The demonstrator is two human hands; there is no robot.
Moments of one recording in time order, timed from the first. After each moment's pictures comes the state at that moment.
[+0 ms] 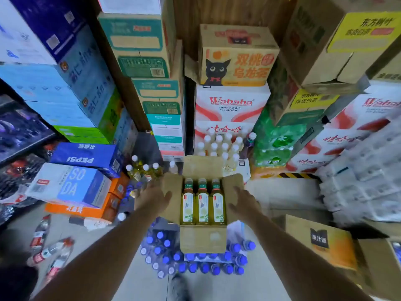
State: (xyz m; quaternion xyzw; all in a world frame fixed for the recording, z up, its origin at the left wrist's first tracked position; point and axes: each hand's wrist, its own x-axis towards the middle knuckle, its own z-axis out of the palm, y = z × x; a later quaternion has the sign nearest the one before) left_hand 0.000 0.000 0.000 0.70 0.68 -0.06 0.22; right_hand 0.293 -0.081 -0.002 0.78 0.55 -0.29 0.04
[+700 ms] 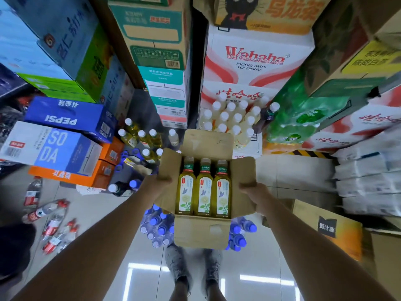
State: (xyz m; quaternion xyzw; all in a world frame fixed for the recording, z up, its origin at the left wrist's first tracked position) left_hand 0.020 0.035 -0.121 0.34 0.76 0.06 0.55; right_hand 0.331 -0.030 -0.107 0.80 0.09 -0.56 -0.17
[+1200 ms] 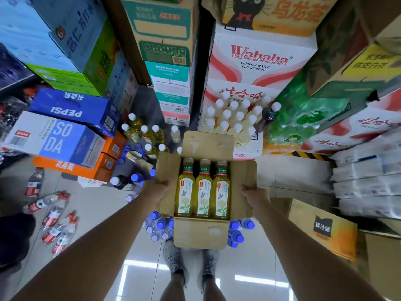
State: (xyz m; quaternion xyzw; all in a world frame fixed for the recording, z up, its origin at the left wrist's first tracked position) left_hand 0.002 -0.002 -0.130 0.25 0.78 0.11 0.56; right_hand 0.310 -0.051 -0.100 0.85 0.10 -0.49 -0.18
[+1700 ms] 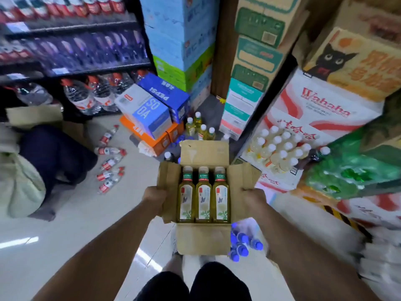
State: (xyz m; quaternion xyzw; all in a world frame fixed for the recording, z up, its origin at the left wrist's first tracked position) left_hand -0.082 -0.178 -0.009 0.07 0.84 0.21 0.49; right_hand 0.207 -0.080 -0.017 0.80 0.38 -0.46 -0.02
